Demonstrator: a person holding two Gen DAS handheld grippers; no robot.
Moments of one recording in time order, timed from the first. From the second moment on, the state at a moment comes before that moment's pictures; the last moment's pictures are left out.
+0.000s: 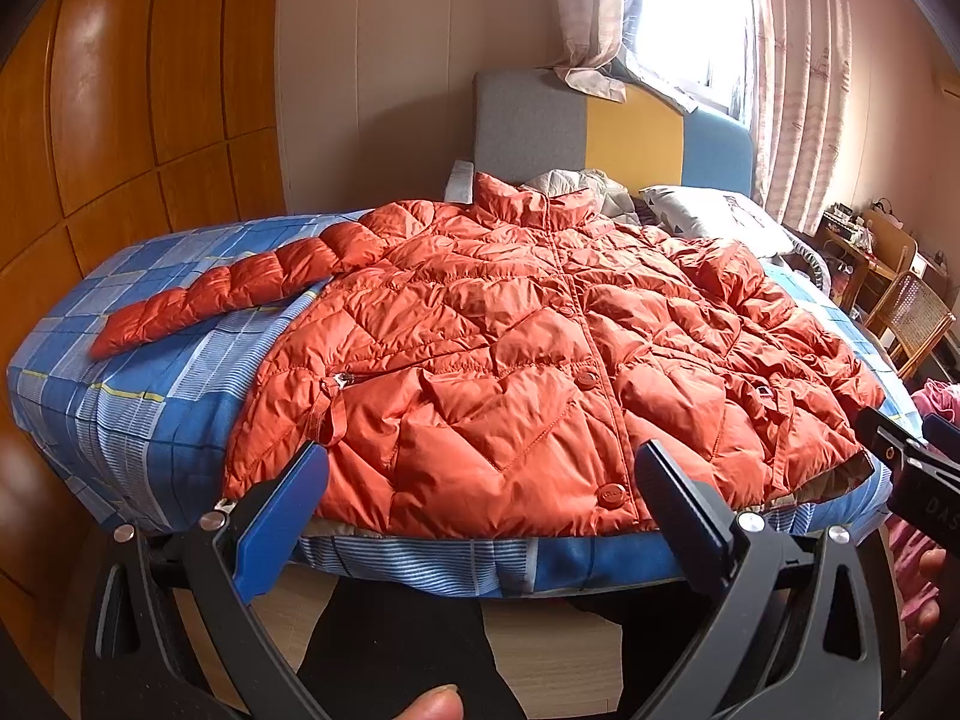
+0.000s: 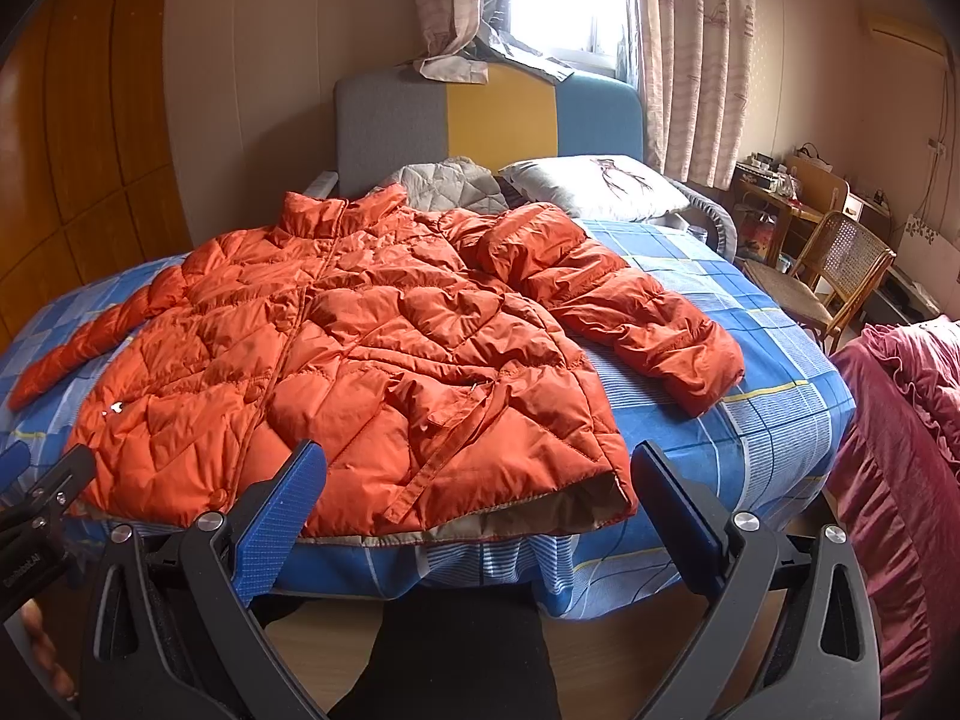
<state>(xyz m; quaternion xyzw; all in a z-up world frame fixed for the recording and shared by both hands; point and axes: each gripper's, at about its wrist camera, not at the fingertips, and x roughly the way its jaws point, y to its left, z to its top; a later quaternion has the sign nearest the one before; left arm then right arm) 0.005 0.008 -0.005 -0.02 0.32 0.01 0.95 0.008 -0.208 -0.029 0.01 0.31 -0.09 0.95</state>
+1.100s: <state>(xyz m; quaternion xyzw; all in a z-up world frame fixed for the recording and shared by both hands) 0.019 0.024 -0.022 -0.06 0.35 -0.01 0.94 0.015 -0.229 -0.046 0.03 0.33 -0.11 0.94</state>
